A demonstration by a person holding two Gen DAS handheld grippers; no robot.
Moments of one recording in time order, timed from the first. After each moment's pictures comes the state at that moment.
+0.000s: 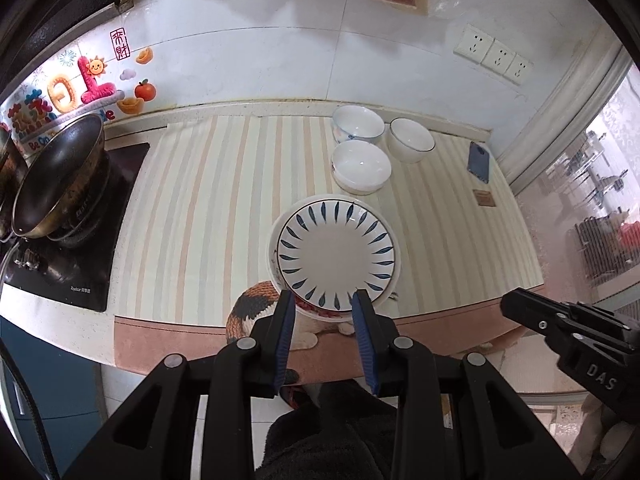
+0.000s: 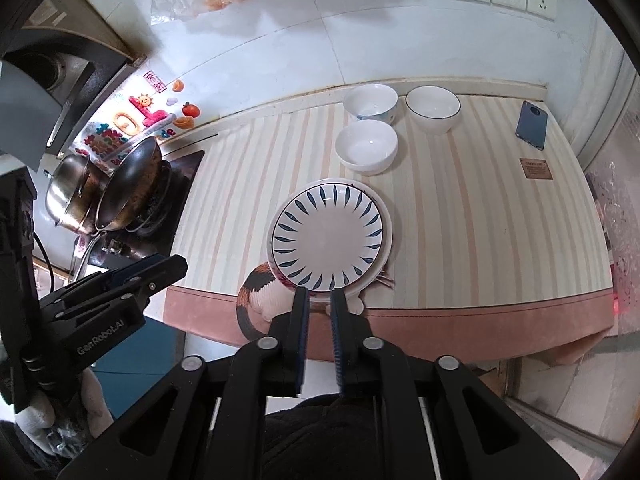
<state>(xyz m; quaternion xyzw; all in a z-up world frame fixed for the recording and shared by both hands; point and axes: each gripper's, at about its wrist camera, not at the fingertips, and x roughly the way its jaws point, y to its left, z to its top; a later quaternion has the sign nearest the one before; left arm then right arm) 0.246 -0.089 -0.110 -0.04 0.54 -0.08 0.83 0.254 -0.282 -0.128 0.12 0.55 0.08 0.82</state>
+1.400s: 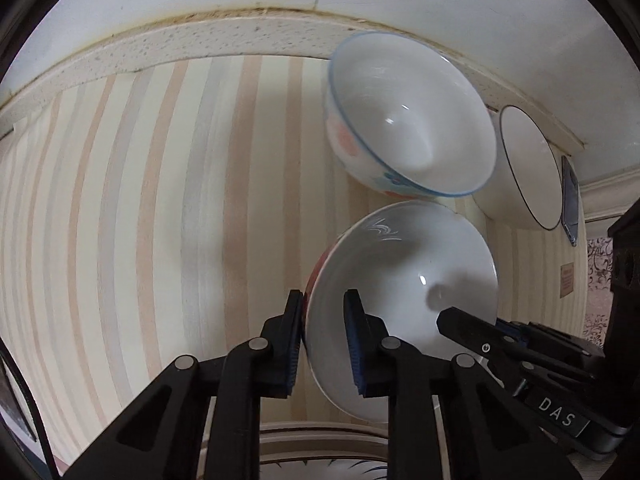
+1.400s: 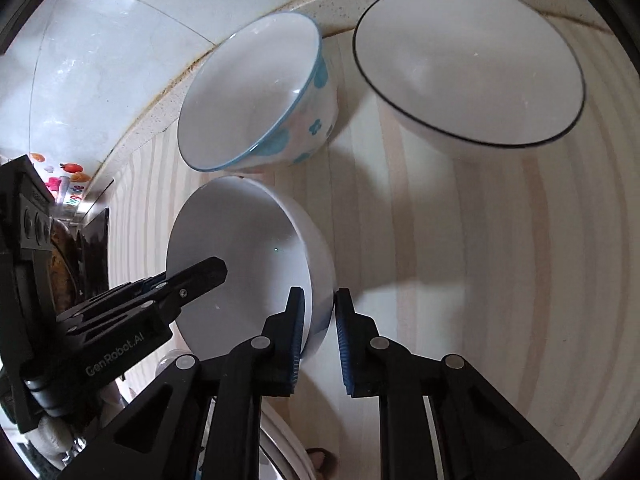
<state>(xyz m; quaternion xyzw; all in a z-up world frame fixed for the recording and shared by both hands) 0.550 -0.159 -0.335 -0.07 0.67 -0.10 0.74 0.587 -0.376 -0.399 0.21 0.66 0.09 0.72</state>
